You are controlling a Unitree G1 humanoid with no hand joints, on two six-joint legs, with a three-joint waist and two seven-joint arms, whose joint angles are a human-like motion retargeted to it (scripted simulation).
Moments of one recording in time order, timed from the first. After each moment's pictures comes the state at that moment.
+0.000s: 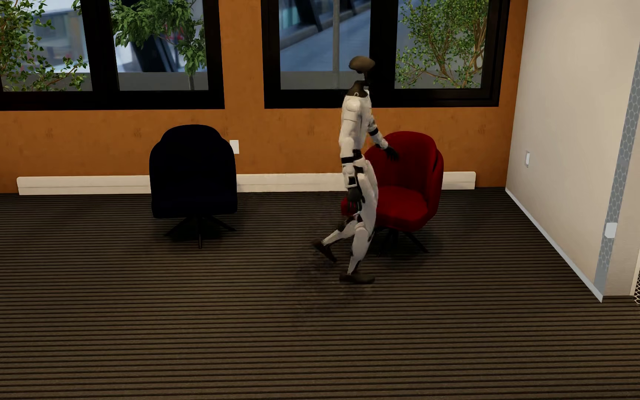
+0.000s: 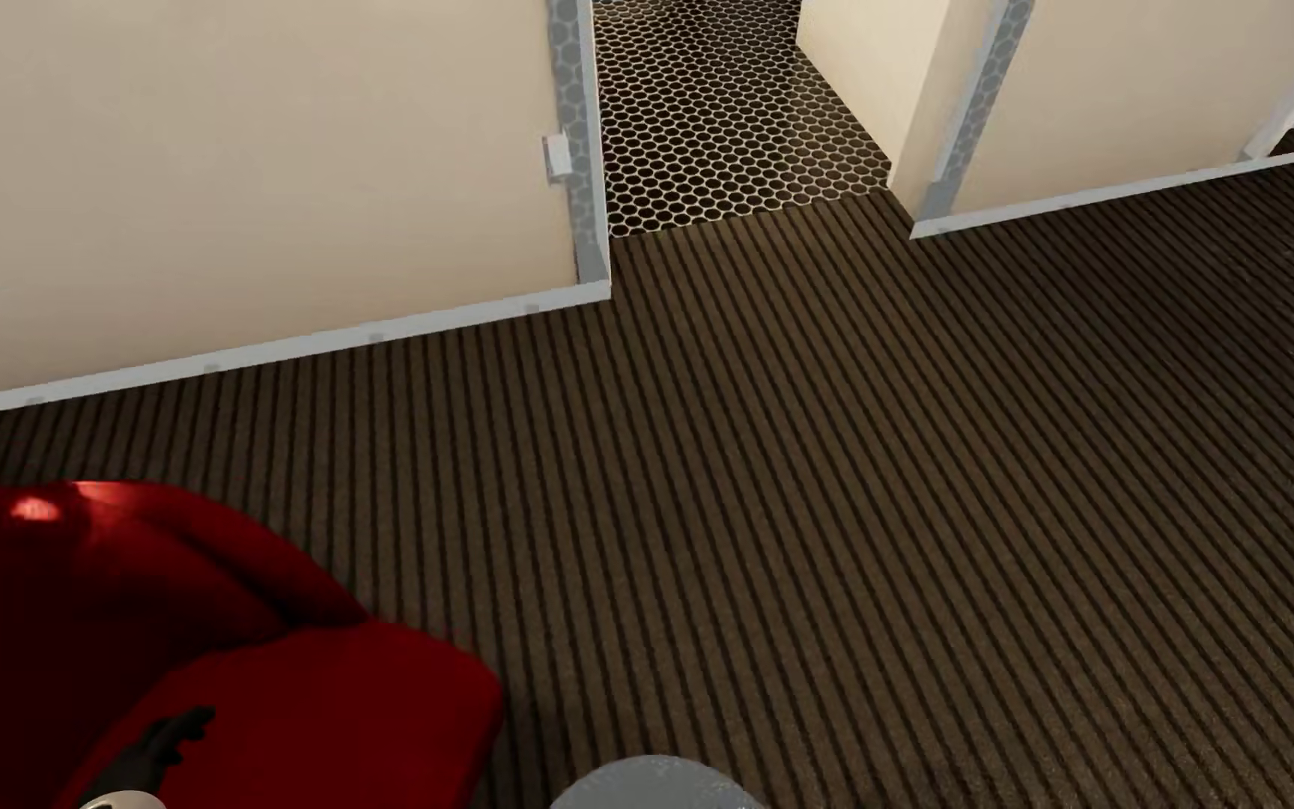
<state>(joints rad) 0.02 -0.03 -0.05 0.08 0.09 -0.01 0.15 -0.06 0.24 1.06 0.42 -0.12 0.07 -0.20 -0.35 0.53 -0.45 -0.18 -0.27 -0.30 0.23 1.12 1.22 0.13 -0.23 0.04 -0.08 0.32 -0.06</state>
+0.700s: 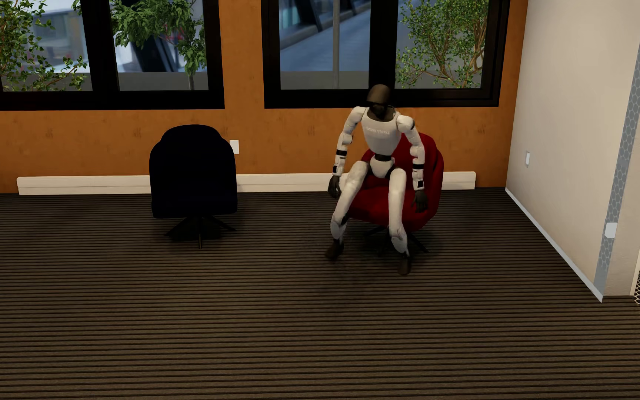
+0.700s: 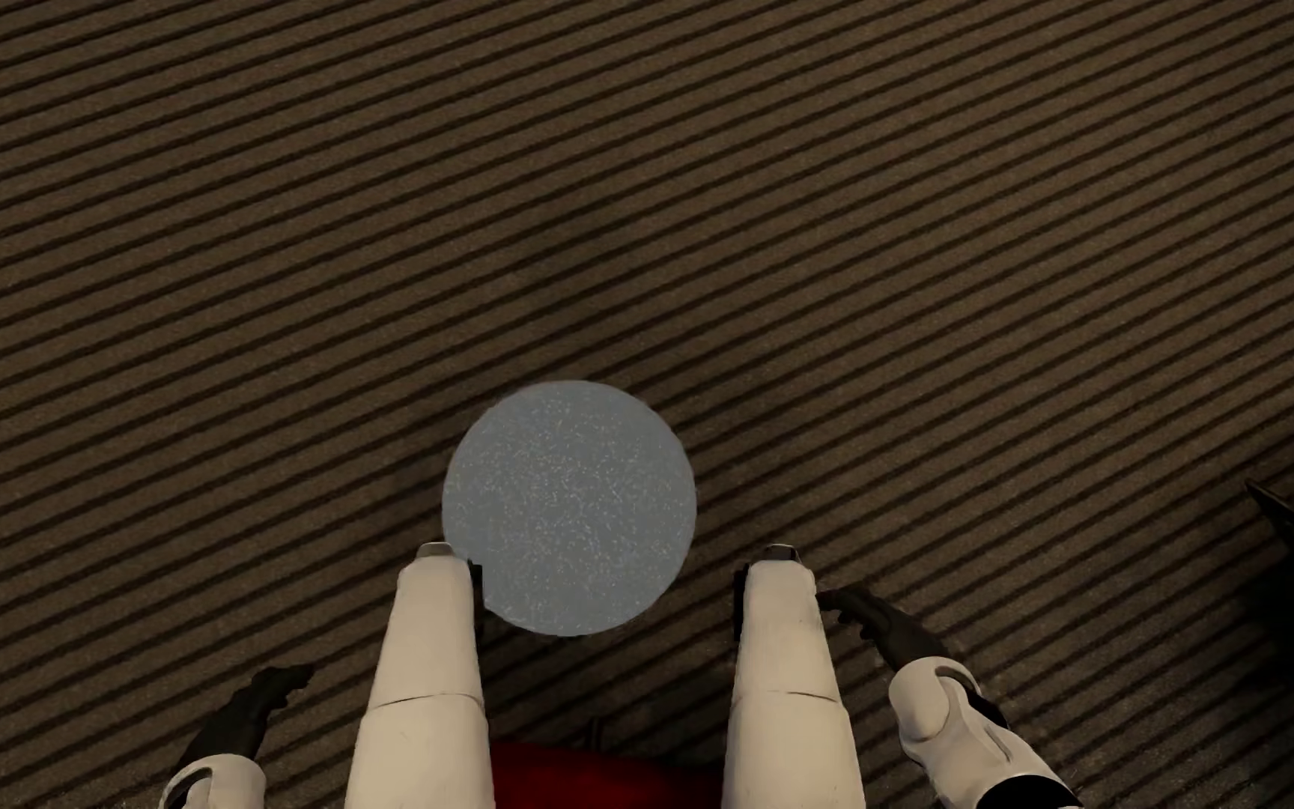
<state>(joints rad) -0.70 -0.68 0.00 0.19 -0.16 -0.04 -0.10 0.12 0.53 1.24 1.12 -0.09 -0.26 -0.42 -0.56 0.42 -0.40 -0.04 0.07 -0.28 0.47 0.91 0.89 0.27 -0.27 0.06 -0.05 0.35 -0.16</state>
